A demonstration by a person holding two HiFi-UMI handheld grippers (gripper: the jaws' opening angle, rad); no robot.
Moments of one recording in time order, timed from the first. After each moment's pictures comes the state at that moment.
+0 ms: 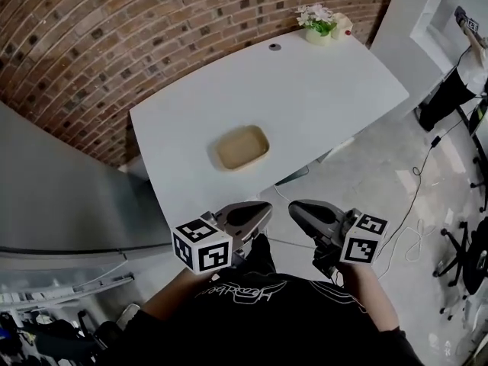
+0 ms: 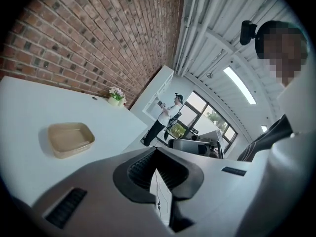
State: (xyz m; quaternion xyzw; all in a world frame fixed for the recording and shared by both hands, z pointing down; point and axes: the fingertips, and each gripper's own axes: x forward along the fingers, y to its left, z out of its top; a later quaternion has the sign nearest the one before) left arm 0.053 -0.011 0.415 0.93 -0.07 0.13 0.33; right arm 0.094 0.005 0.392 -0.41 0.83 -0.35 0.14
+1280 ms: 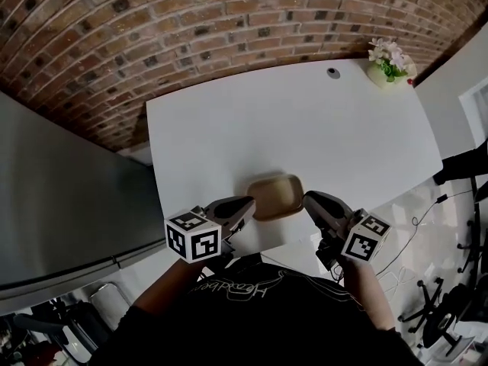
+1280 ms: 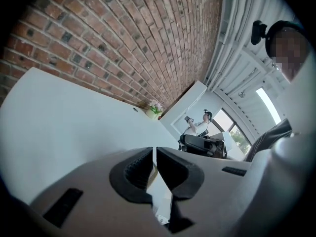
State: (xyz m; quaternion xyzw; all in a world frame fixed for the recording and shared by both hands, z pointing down) left arm -0.007 -0.222 0.484 0.88 -0.21 0.11 0.42; right arm 0.111 -0.215 0.443 -0.41 0.83 -0.38 0.06
